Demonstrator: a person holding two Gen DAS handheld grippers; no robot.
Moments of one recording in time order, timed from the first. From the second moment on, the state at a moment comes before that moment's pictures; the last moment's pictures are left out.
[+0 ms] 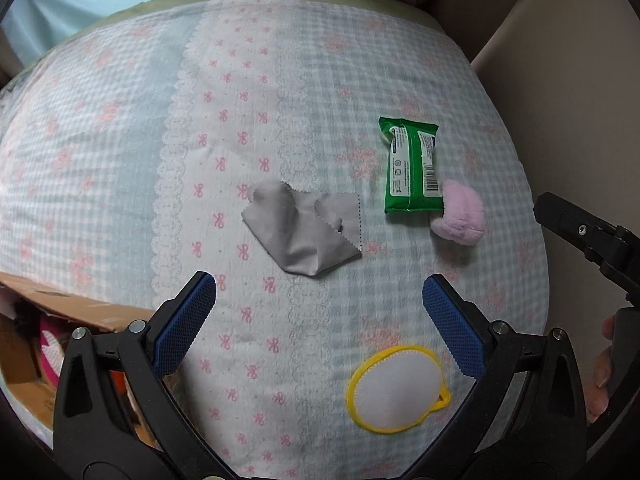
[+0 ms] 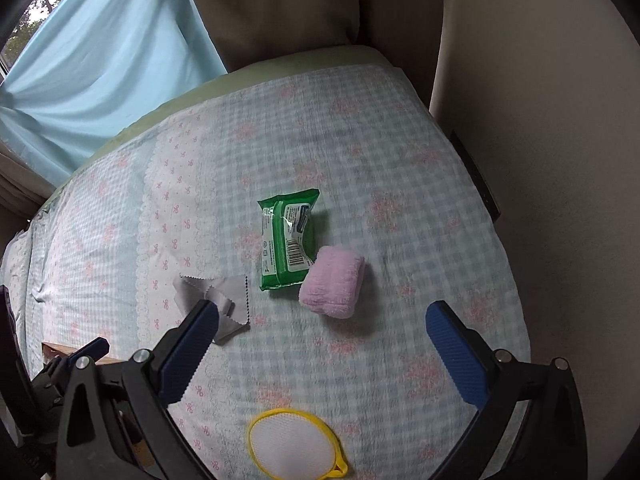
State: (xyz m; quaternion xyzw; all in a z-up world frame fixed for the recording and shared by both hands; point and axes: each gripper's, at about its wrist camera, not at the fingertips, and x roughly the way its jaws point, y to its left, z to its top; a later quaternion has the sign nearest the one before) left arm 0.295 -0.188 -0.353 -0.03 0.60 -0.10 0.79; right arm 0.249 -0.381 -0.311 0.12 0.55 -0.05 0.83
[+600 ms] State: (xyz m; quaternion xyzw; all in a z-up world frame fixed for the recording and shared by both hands) left arm 0.330 -0.224 -0.478 0.06 0.62 -0.11 0.78; right arm 0.294 -0.378 -0.438 0.11 0.62 -0.04 0.78
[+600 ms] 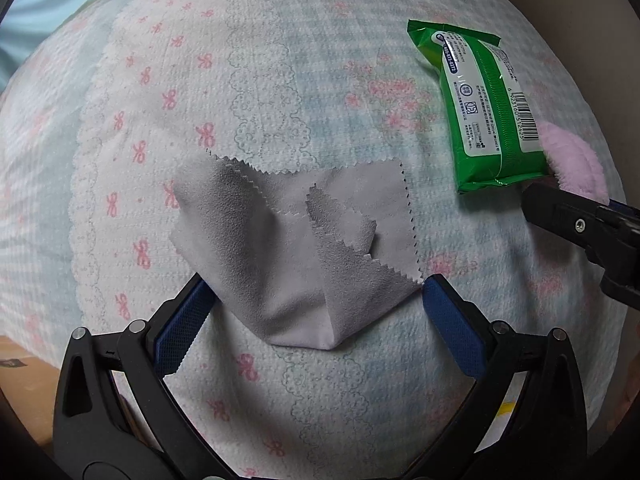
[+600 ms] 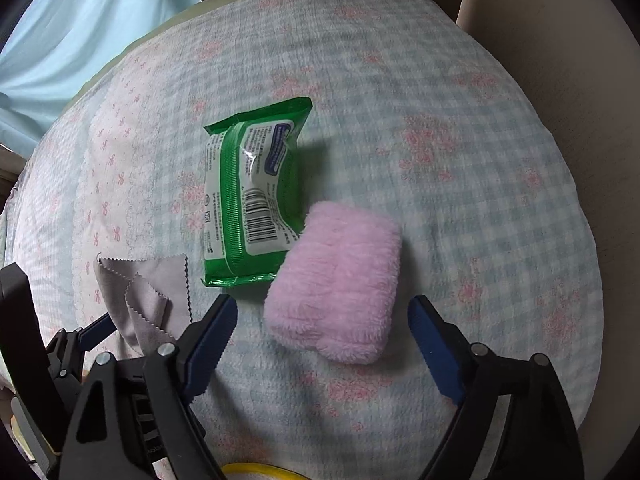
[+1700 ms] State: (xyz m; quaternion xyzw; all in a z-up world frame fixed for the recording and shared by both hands) left arm 0.339 -0.208 -0.410 0.02 0.58 -0.12 0.80; right arm 0.273 -0.401 -0.410 0.13 0.59 -0.06 0.79
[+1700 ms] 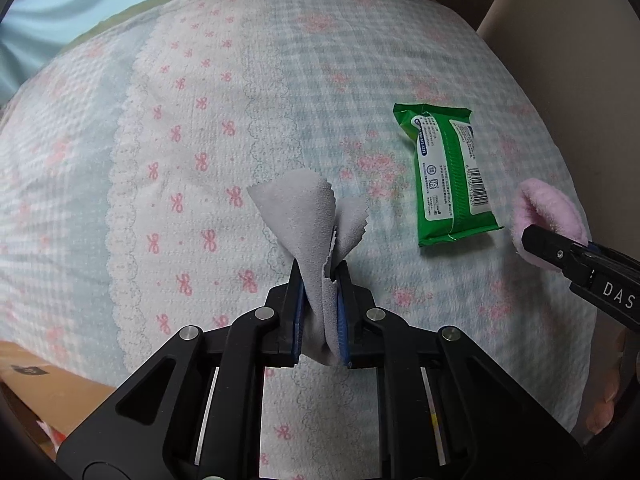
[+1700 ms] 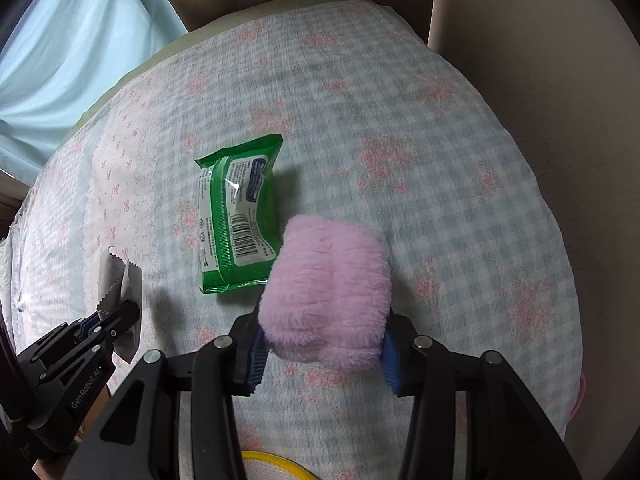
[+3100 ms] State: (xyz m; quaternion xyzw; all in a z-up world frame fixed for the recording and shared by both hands) left arm 0.133 0.049 -0.181 -0.10 0.51 -0.01 0.86; right arm 0.152 -0.145 -0.192 0.04 0.52 0.16 0.84
